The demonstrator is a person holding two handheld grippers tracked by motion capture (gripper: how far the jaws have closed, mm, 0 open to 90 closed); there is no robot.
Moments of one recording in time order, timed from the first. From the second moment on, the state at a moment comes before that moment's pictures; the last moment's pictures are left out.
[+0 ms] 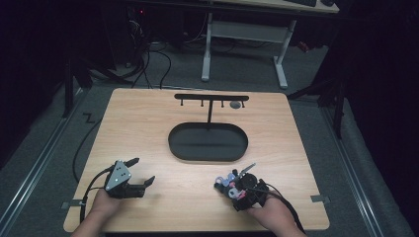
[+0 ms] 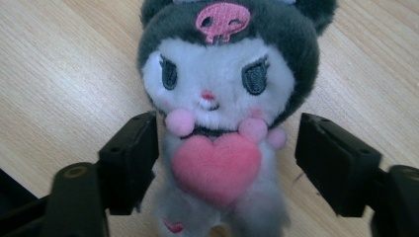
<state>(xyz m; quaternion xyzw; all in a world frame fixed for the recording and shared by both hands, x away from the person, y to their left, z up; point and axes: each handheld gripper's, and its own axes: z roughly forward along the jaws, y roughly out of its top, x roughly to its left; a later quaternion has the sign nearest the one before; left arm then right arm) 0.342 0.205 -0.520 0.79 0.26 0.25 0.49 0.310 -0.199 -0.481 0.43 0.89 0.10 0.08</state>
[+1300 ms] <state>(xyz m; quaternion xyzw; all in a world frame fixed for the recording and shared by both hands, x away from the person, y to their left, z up) 0.342 0.205 -0.520 0.79 0.26 0.25 0.49 0.316 -0.205 -0.453 0.44 0.88 0.11 0.09</state>
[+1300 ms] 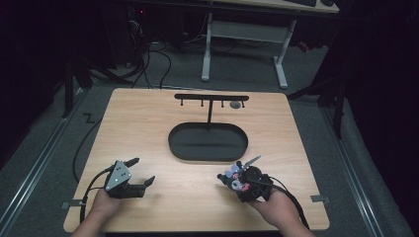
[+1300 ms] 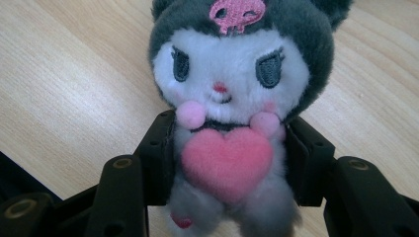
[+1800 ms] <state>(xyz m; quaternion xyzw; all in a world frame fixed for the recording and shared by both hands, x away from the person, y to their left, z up) 0.342 0.205 -0.520 0.79 0.26 0.25 0.49 0.321 -0.203 -0.449 0.44 0.88 0.12 0.09</state>
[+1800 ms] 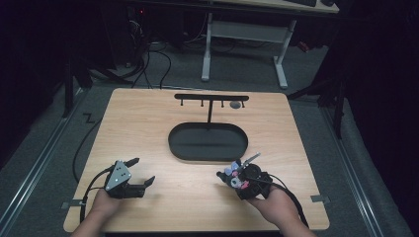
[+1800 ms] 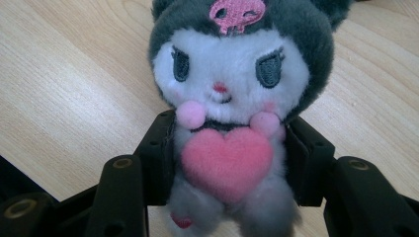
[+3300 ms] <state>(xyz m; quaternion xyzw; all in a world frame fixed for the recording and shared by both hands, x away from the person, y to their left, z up) 0.342 0.205 -0.520 0.79 0.26 0.24 0.49 0.365 -0.203 -0.437 0.47 0.86 0.14 0.10</state>
